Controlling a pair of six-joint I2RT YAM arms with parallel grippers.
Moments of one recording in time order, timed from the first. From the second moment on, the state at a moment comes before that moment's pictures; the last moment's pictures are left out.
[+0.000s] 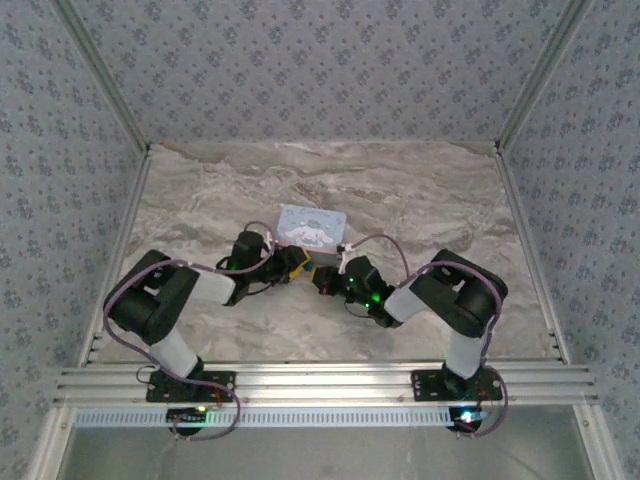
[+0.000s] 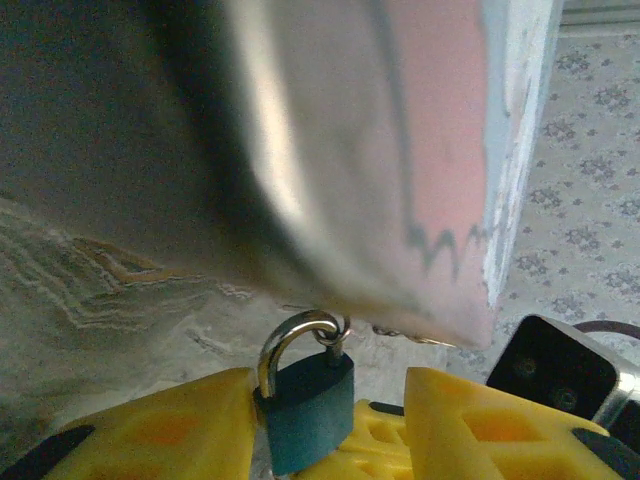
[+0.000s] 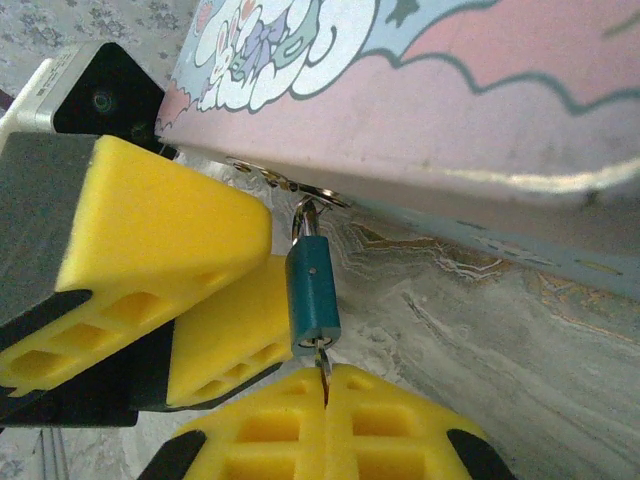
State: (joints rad) left arm -0.54 1.66 0.50 0.64 0.49 -1.27; right arm 0.84 1.81 0.49 0.93 -0.09 0.92
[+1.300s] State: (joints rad) left arm -0.56 1.66 0.57 0.54 0.48 -1.38; right arm 0.89 1.33 0.44 0.41 0.13 -0.31
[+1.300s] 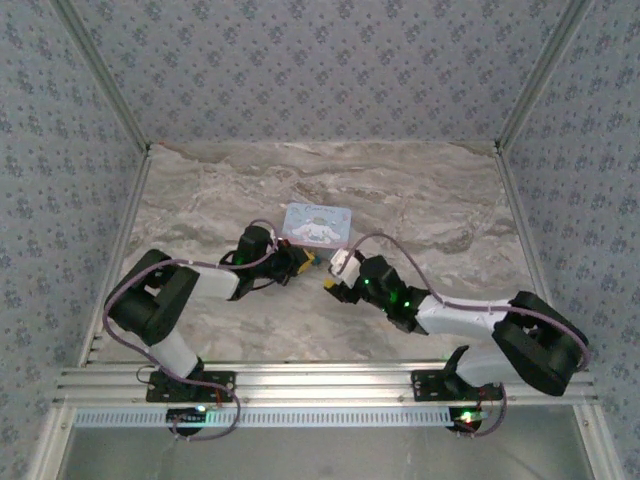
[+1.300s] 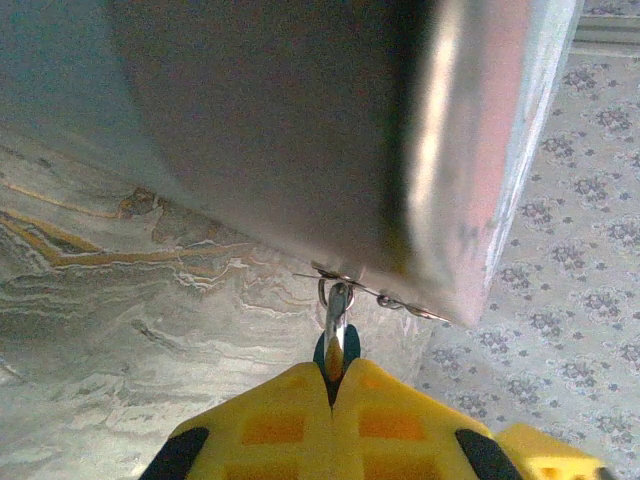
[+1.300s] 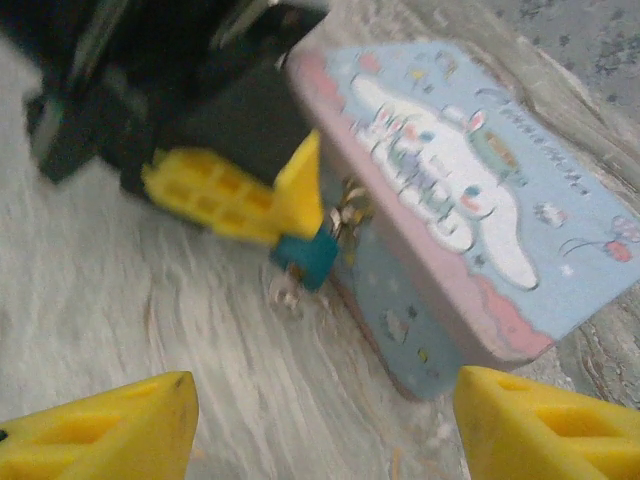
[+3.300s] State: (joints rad) left arm -0.57 1.67 0.60 0.54 0.49 -1.41; right arm 0.90 1.62 0.57 0.56 0.20 -0.10
